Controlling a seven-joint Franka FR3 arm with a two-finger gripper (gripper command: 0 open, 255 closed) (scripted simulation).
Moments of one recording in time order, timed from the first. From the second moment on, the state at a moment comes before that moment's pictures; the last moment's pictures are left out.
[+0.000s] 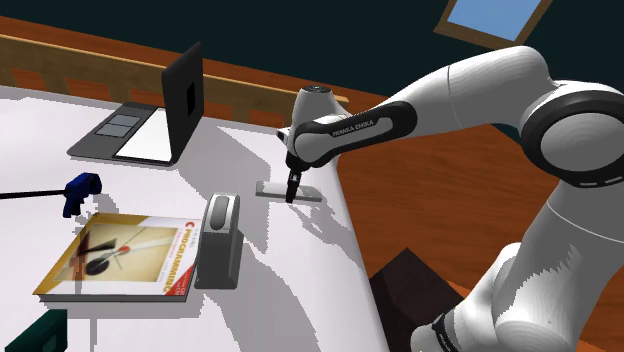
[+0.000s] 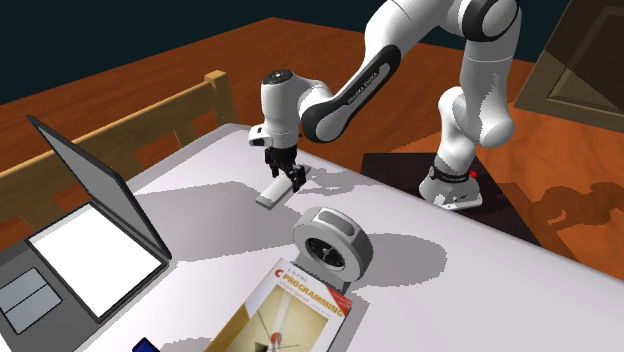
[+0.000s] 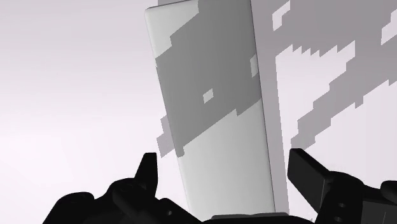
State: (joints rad) arm 0.23 0.21 -0.03 -2.08 -0.01 2.31 -0.59
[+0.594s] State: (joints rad) arm 0.23 0.21 -0.03 -2.08 -0.01 2.31 -0.59
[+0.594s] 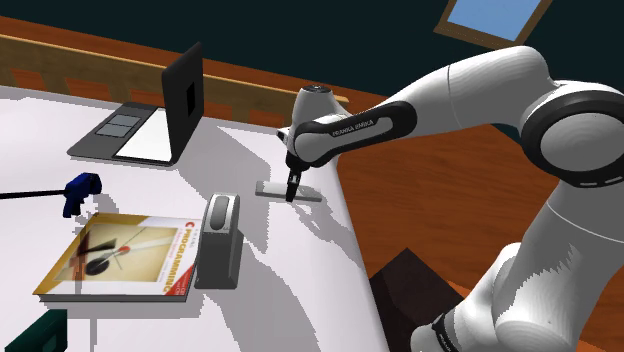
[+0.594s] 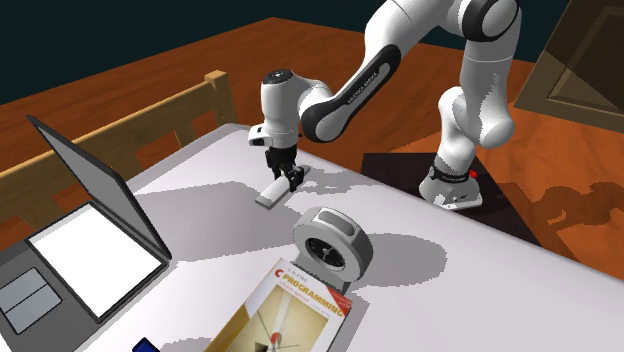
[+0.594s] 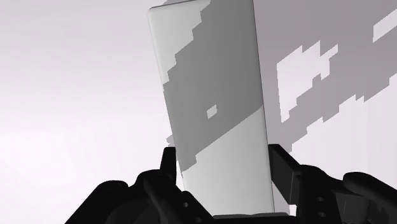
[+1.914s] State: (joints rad) arm 0.23 0.10 -0.03 -1.98 -0.01 2.10 -0.59
